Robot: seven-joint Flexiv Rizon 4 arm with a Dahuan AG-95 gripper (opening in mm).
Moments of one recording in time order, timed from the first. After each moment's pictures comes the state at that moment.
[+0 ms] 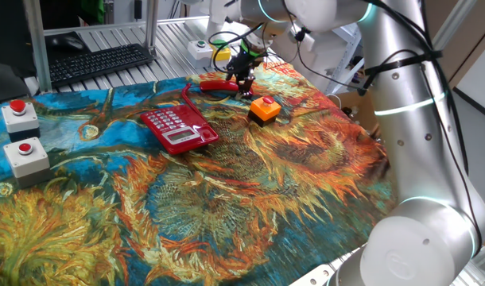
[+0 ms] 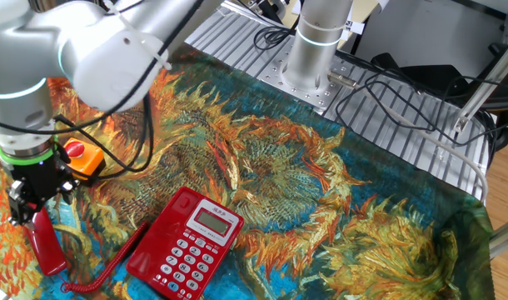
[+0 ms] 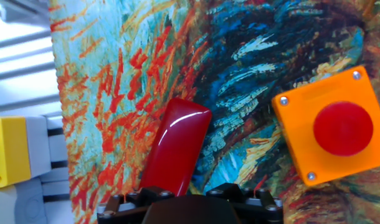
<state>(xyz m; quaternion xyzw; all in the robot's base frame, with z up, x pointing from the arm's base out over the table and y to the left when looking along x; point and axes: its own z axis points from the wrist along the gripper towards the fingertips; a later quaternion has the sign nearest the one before) 0.763 -0.244 0.035 0.74 0.67 0.07 0.05</state>
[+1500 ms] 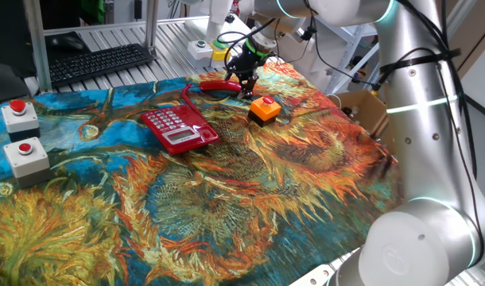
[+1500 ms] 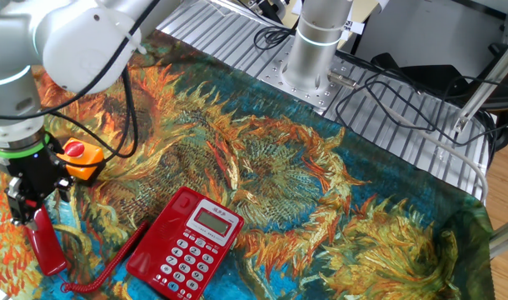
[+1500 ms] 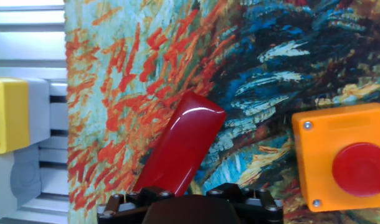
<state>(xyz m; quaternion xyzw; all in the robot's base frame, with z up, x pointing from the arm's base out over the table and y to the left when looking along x) 0.763 -0.244 0.036 0.68 0.73 0.11 0.03</state>
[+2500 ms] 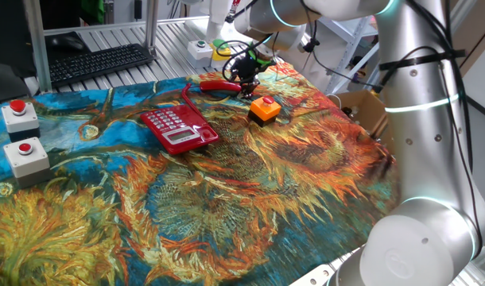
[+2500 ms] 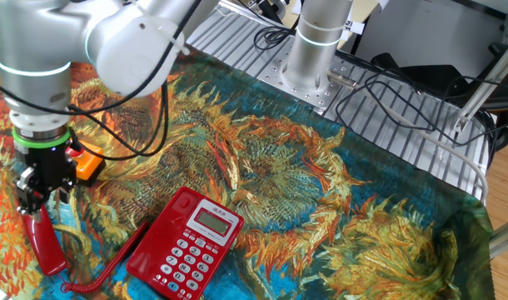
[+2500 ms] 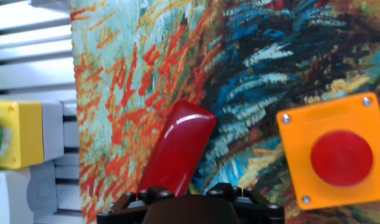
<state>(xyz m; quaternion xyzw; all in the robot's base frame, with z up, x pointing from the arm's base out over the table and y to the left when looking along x) 0.760 -0.254 0.037 0.70 0.69 0.12 0.10</state>
